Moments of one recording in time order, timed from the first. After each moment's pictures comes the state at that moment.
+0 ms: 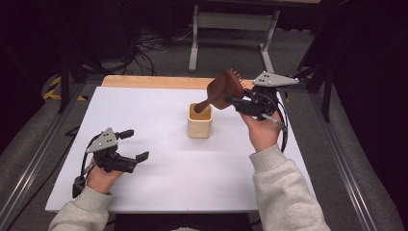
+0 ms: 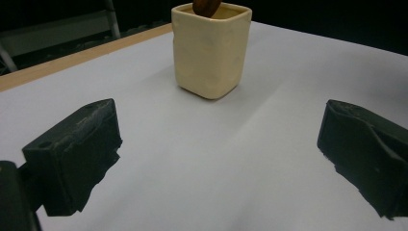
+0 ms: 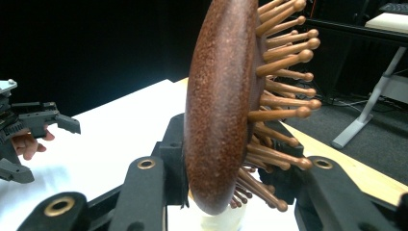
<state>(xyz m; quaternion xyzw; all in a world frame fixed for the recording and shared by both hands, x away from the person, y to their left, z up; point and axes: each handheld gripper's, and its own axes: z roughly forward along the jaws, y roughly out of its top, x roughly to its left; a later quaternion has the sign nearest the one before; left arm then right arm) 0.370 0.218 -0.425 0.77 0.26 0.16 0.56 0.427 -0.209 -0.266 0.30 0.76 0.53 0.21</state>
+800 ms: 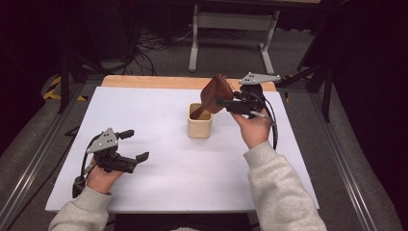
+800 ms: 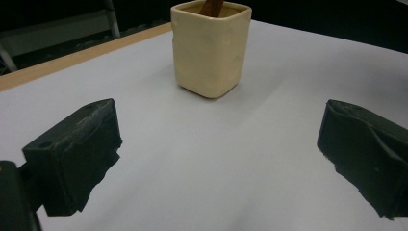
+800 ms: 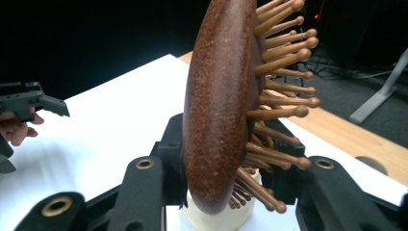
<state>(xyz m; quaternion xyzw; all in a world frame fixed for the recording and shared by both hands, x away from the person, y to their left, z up) 0.370 0.217 -0.426 0.77 0.26 0.16 0.56 0.458 -0.193 -0.292 0.31 0.79 0.50 0.17</state>
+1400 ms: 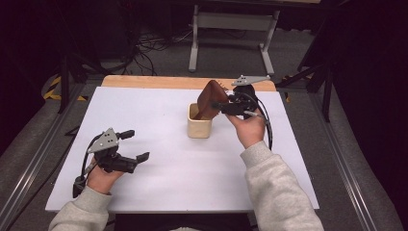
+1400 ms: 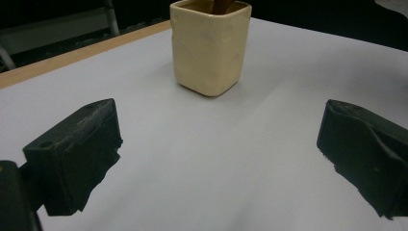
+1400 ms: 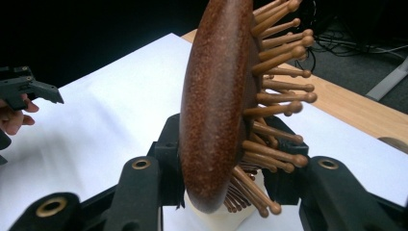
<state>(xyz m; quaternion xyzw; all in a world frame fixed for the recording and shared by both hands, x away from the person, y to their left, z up) 0.371 0.216 -0.426 0.78 0.26 0.16 0.55 0.473 -0.184 -0.310 0.33 0.80 0.48 0.13</state>
